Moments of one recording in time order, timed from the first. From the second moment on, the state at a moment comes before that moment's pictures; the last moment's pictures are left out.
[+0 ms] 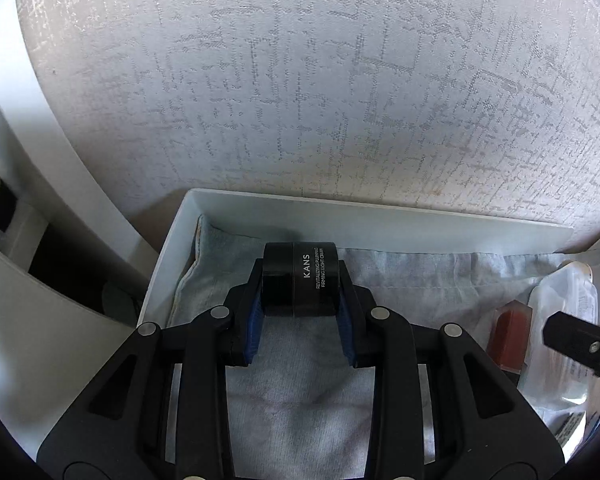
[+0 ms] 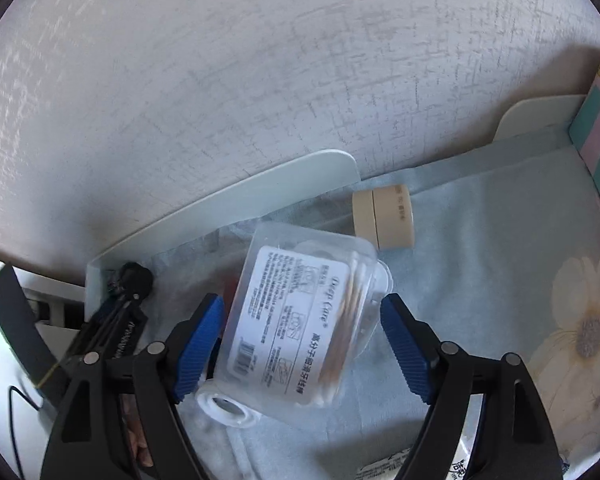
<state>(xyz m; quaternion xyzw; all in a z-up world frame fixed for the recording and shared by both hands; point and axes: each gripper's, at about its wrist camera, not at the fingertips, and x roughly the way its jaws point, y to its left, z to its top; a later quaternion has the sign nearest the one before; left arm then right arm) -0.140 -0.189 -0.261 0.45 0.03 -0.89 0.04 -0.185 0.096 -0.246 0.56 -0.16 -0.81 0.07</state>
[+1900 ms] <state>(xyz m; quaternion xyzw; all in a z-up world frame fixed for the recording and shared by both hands) -0.046 0.229 -0.070 0.44 -0.08 -0.85 -0.29 -0.043 0.432 -0.110 0.55 -0.16 -0.81 0.07</state>
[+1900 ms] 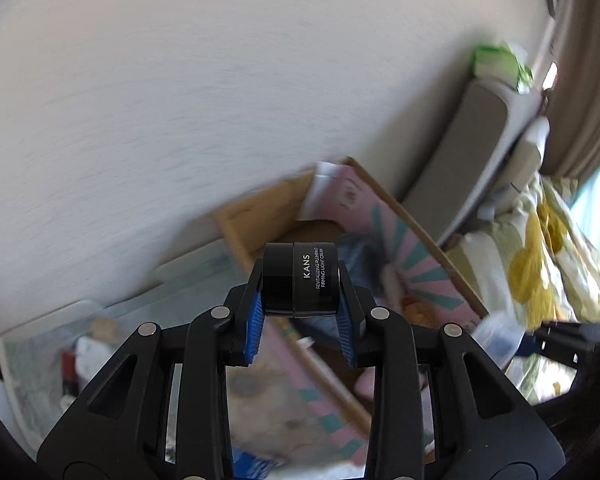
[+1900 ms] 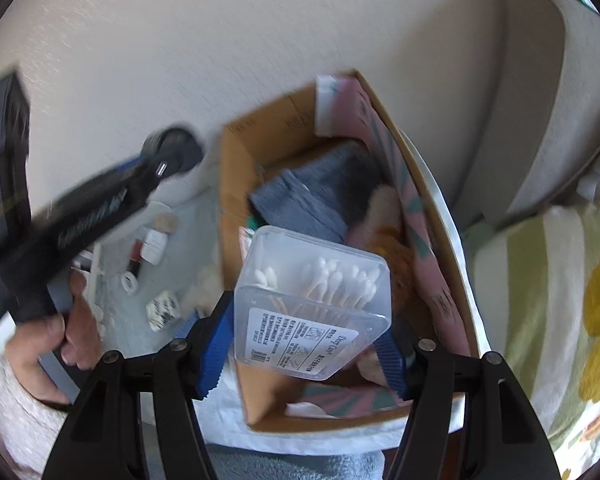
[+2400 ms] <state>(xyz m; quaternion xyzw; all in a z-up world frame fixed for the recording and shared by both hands) -0.063 0.285 -0.133 0.47 -0.11 -0.82 -0.30 -0.056 0.439 -0.145 0.59 -0.14 -0.79 0.07</state>
